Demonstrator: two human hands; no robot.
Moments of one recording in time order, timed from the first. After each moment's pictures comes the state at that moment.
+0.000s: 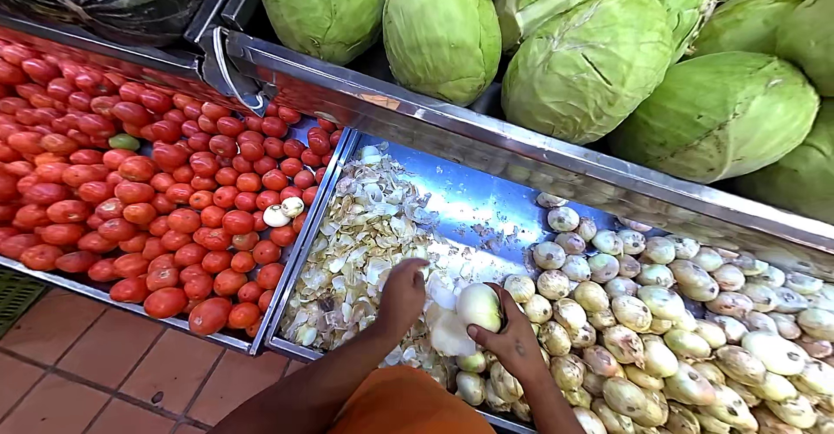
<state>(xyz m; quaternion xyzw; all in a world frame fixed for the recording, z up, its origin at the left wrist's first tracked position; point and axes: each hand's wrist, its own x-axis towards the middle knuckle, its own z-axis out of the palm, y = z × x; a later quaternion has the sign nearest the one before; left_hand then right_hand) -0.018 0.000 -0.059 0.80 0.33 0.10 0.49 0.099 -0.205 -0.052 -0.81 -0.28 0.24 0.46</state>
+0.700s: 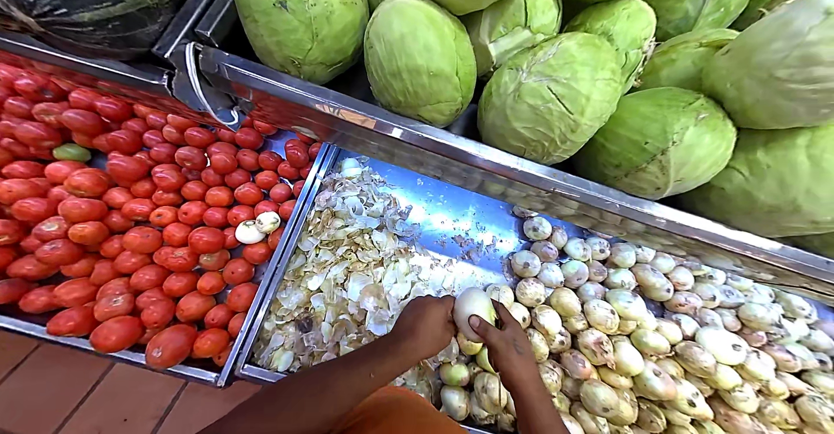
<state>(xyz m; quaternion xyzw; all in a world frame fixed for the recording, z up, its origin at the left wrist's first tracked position) 0.025 -0.033 -0.033 0.91 0.13 -0.15 0.36 0.103 -0.202 -0.031 -0.77 -0.11 0.29 0.56</state>
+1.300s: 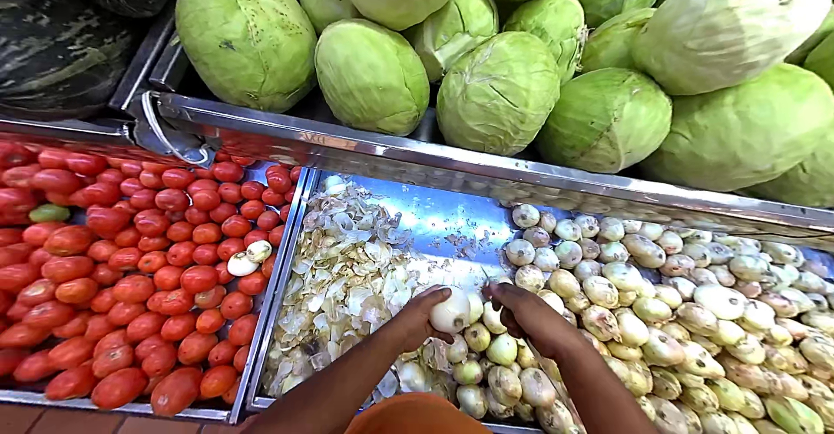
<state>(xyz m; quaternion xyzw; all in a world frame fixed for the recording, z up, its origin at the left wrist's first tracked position) 0.030 -0.018 -0.080 0.43 0.18 -0.14 0.87 0.147 -0.210 0.020 -0.78 -0.08 0.44 0.44</state>
